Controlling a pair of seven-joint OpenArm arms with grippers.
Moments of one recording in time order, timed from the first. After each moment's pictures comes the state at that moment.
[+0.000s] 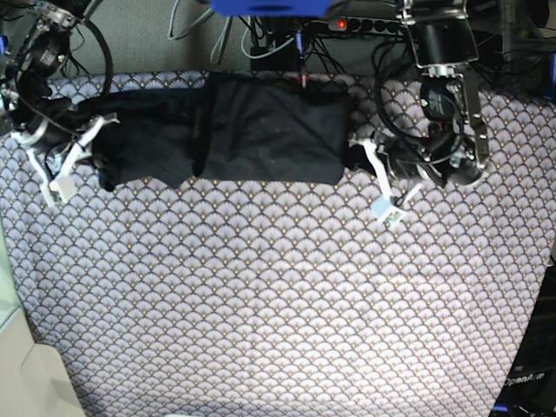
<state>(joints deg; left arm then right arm) -1.8 -4.6 -13.6 85.8 -37.1 -39.6 79.9 -10.7 8.8 34.6 111.7 42.1 39.7 -83.2</state>
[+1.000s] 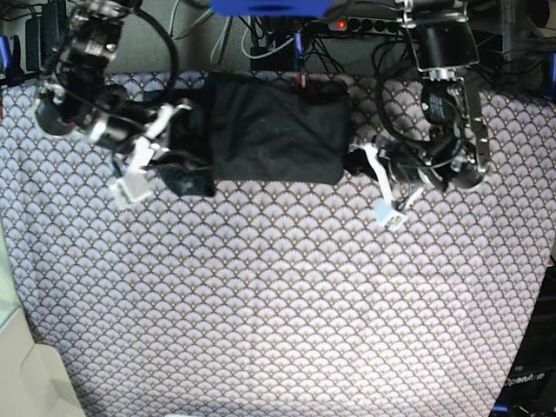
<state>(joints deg) -2.9 -4.6 -13.7 85.6 -36.4 -39.6 79.9 -11.7 -0.9 22.3 113.4 57.6 39.9 -83.6</state>
